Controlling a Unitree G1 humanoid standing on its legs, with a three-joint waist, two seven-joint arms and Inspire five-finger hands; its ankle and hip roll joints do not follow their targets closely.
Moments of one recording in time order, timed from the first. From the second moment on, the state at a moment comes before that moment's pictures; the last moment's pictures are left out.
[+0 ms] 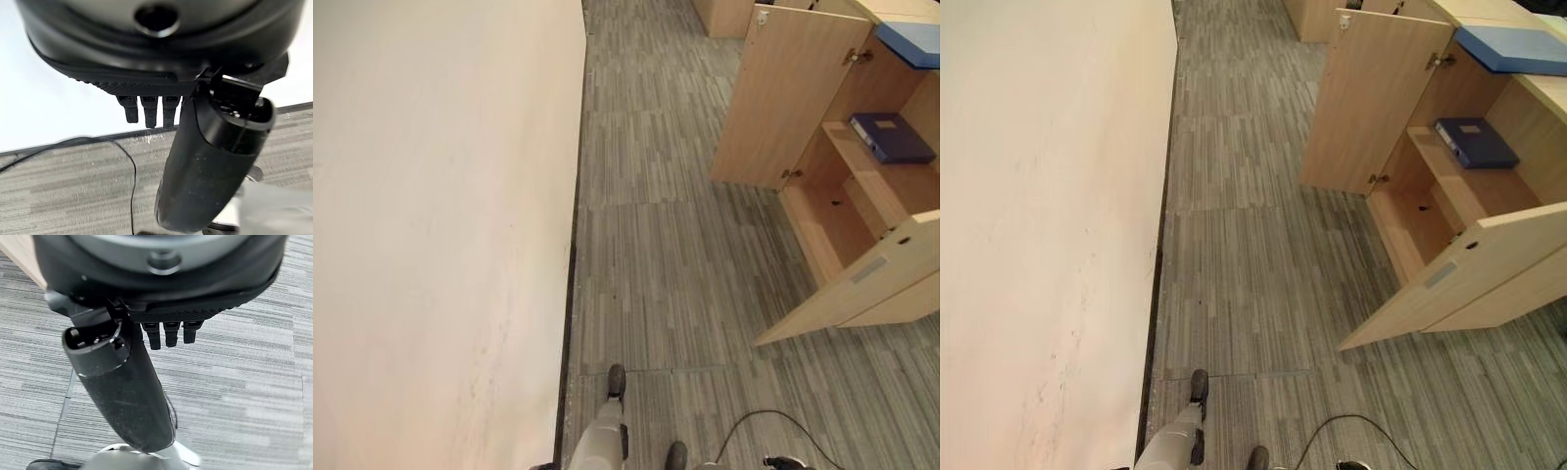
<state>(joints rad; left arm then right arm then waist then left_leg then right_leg) 0.03 0.21 -0.12 1.36 -0.12 -0.01 0.10 -0.09 -0.26 0.26 1.39 0.08 0.06 -0.03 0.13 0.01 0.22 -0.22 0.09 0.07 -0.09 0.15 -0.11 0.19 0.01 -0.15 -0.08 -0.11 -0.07</state>
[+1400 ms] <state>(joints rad) 0.00 0.19 -0.05 1.31 -0.23 -0.03 0.24 -0.05 -0.25 0.19 1.30 0.12 0.03 -0.11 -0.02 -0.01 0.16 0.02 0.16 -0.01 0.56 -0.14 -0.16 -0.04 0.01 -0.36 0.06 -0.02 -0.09</state>
